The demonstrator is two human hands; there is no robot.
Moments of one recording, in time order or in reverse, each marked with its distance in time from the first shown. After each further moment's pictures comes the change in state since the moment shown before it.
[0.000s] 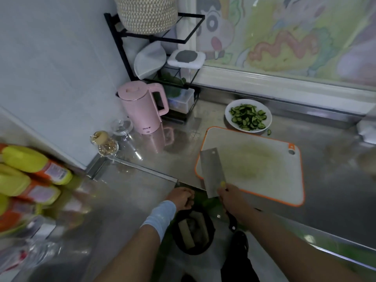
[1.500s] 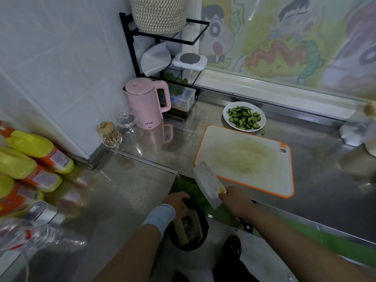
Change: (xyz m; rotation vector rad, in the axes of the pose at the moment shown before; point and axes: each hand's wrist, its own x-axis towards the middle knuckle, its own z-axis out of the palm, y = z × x) left_hand -0.009 -0.060 -0.029 0.980 -0.035 0.318; right_hand -0.047 0.002 -0.007 -0.241 -0.090 0.016
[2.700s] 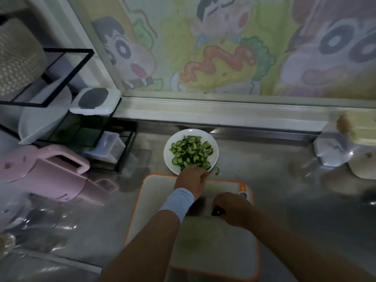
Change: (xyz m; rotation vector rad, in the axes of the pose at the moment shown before) left_hand 0.277 0.333 -0.070 0.258 0.366 0.377; right_hand 0.236 0.137 -0.222 -0.546 0.010 -0.464
